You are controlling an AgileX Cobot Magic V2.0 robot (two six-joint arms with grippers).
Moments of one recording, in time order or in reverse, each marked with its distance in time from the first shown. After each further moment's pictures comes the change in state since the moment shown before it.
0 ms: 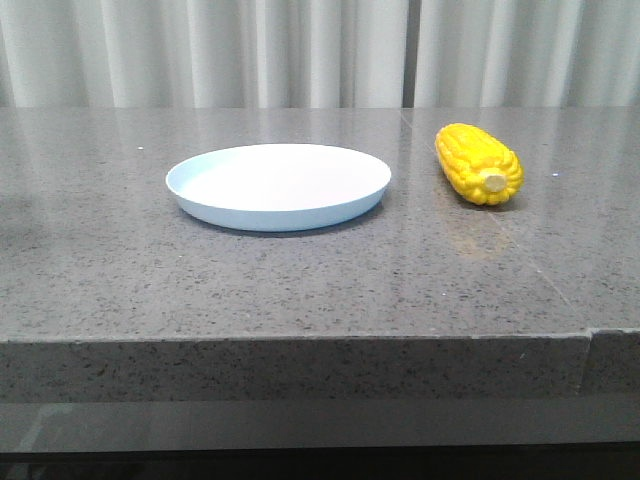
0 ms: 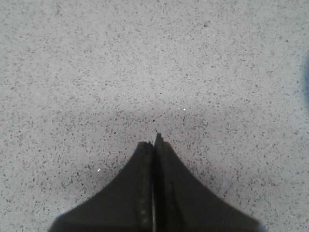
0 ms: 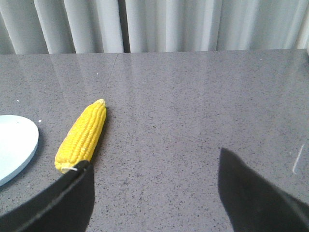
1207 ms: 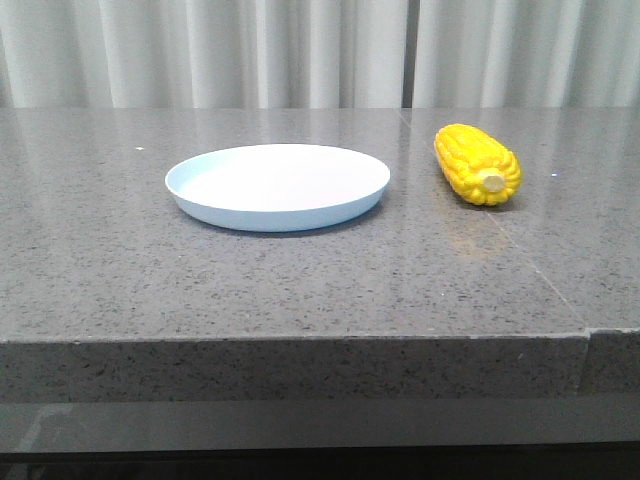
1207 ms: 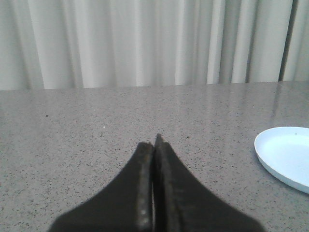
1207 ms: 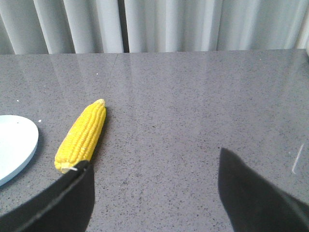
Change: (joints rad) left arm 0.000 -1.064 0.690 0.053 -0.441 0.002; right arm 0.000 0.000 0.000 0.000 0.000 0.000
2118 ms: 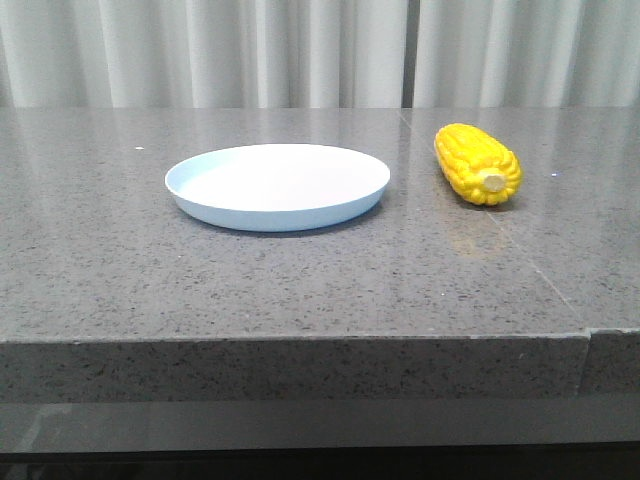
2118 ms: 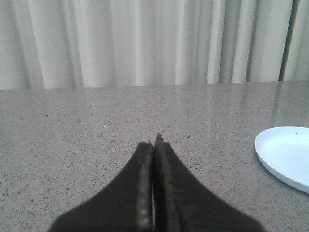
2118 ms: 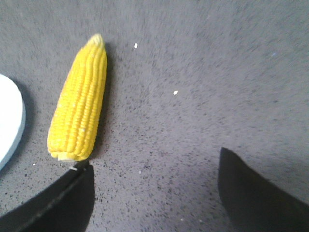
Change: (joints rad) left arm 0.000 0.000 0.000 0.000 0.000 0.000; right arm 0.023 0.671 -0.315 0.131 0.105 0.000
